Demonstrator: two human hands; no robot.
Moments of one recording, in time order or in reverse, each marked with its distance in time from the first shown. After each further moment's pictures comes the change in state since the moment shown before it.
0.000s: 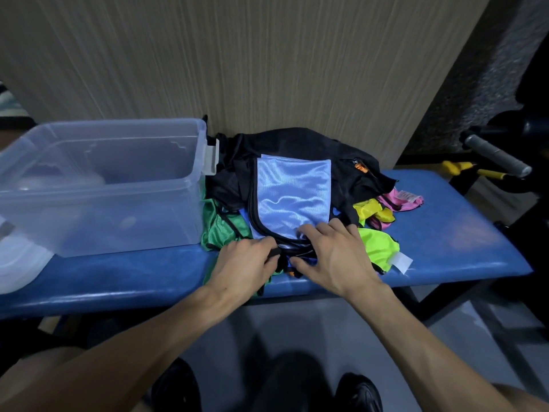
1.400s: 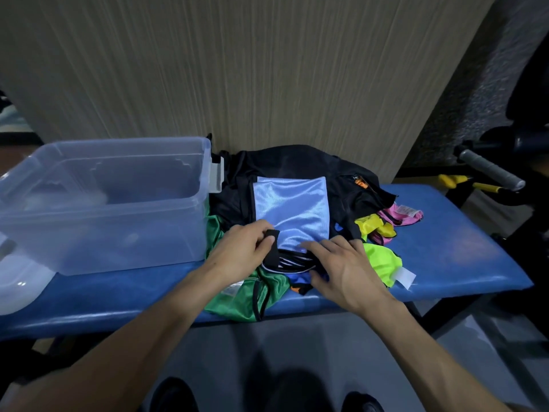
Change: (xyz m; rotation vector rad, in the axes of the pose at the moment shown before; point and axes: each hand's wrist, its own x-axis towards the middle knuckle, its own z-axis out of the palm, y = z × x) left_hand 0.036 -0.031 -0.027 -0.382 -0.126 -0.057; right_hand -0.002 0.014 0.003 0.046 -0.003 -0.089
